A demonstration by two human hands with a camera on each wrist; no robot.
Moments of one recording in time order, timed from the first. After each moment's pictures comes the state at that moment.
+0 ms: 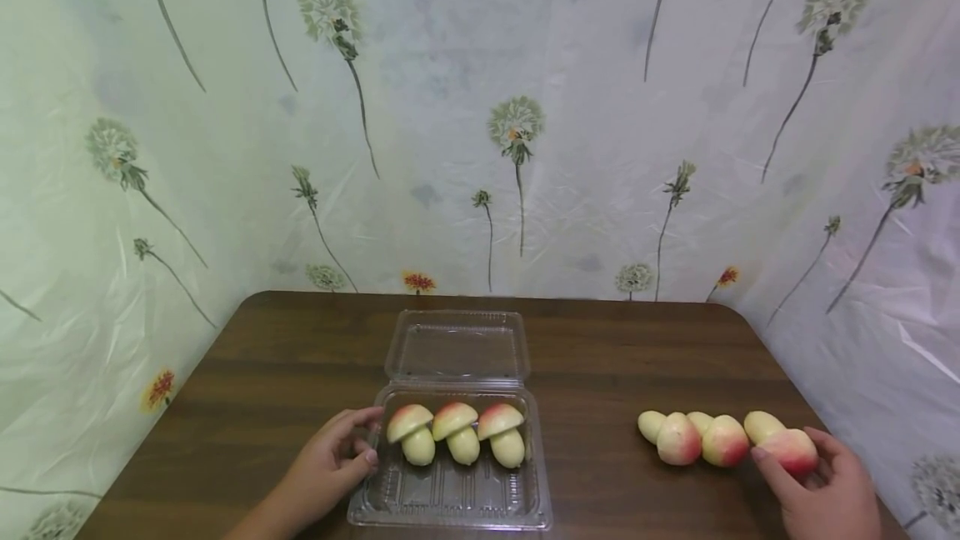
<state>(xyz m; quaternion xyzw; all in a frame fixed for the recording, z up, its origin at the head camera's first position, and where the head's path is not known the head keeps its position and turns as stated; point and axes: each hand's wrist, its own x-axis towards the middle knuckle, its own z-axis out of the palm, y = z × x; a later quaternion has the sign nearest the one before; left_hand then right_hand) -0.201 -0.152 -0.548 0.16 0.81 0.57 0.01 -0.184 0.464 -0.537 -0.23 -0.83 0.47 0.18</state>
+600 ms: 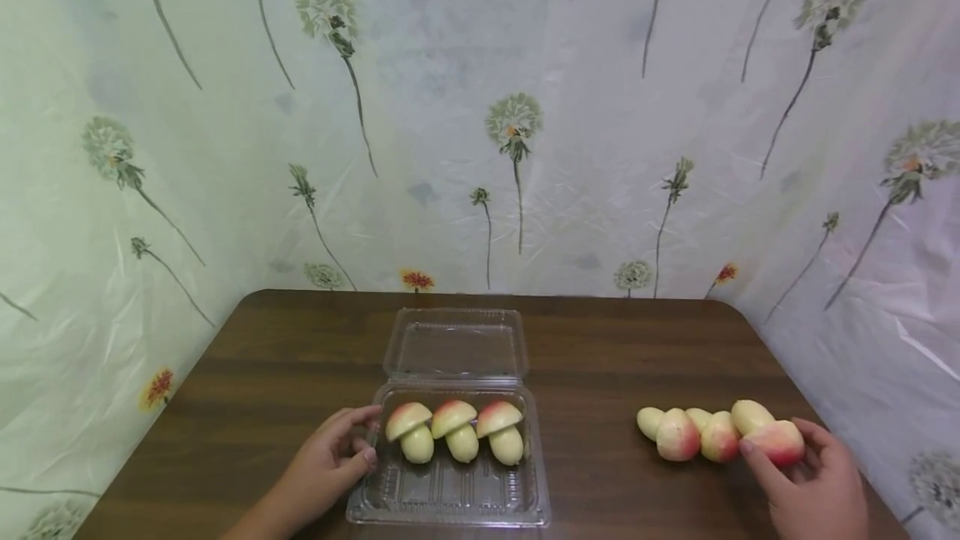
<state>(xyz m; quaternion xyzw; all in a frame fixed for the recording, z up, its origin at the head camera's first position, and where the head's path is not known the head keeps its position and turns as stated) -0.201 -0.154 -0.548 0.16 0.80 0.58 0.02 -0.183 0.438 -0.526 -0.26 -0.81 0.49 0.19</state>
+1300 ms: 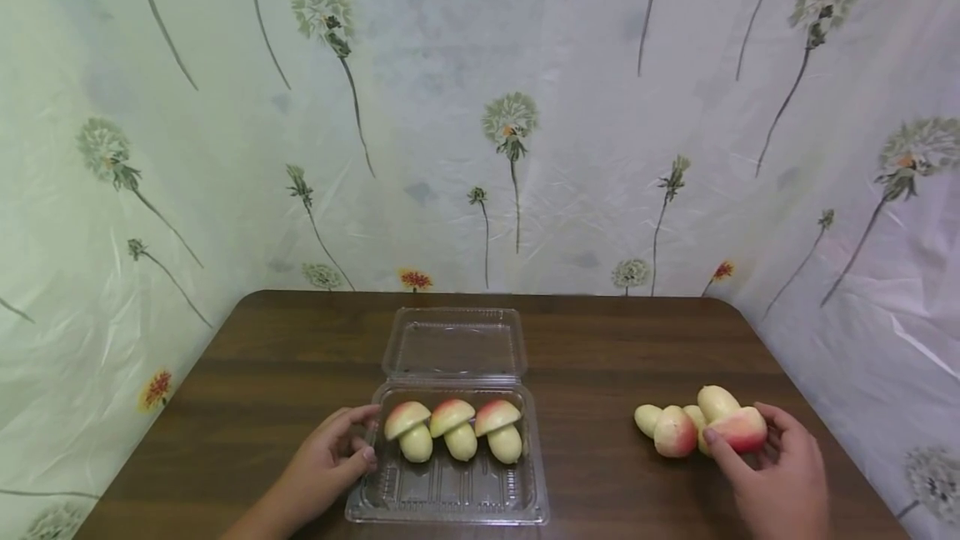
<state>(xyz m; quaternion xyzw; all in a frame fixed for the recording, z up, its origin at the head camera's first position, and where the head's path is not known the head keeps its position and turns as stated) -0.200 -0.152 -0.547 0.16 0.80 0.58 0.02 -0.182 0.401 -0.510 -0.17 -0.85 0.44 0.23</state>
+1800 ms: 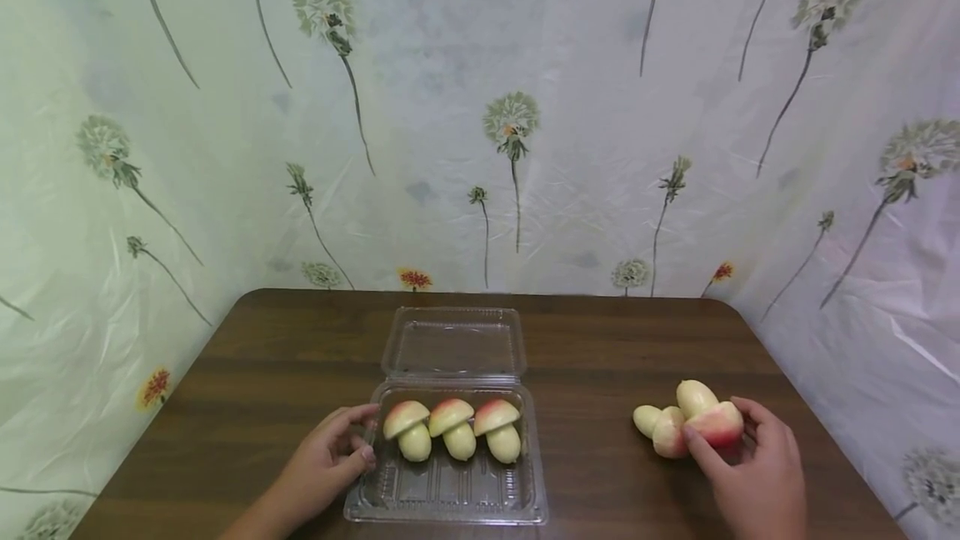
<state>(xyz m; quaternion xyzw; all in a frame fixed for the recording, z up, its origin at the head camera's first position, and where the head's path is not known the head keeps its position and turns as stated) -0.200 -0.153 -0.547 0.17 0.78 0.60 0.01 -0.185 0.377 -0.503 -0.12 -0.87 0.42 0.24</state>
